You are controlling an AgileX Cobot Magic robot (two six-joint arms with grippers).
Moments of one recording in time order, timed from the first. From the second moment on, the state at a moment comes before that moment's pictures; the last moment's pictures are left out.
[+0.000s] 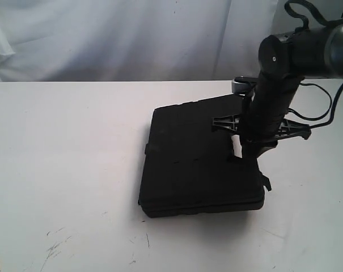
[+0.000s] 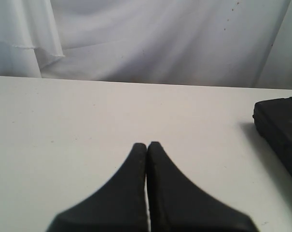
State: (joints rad) left arm -0.06 0.00 0.00 -0.04 0.26 -0.02; right arm 0.47 1.99 -1.43 -0.01 0.97 0.45
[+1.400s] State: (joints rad) left arm -0.06 0.00 0.00 -0.04 0.26 -0.02; right arm 0.33 1.99 -1.42 -0.08 0.99 0.35
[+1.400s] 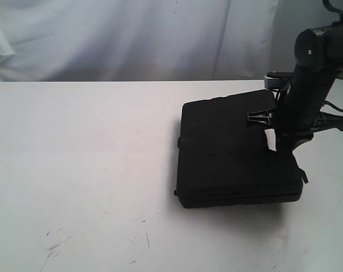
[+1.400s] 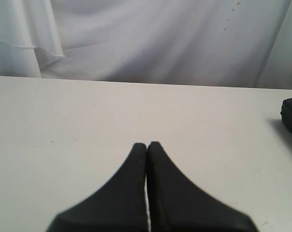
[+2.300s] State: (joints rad) left arm -0.06 0.00 0.00 -0.04 0.26 -0.02; right arm 0.32 2.06 -1.42 0.00 0.98 0.26
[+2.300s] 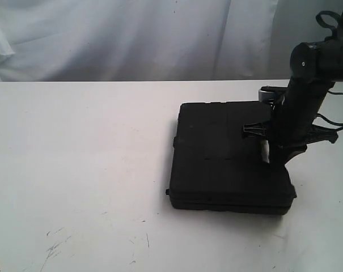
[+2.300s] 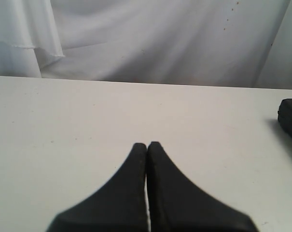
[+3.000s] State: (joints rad) left arm -0.06 0.00 0.00 -0.04 0.26 -0.02; right arm 0.32 1.76 -1.41 0.02 0.91 0.24
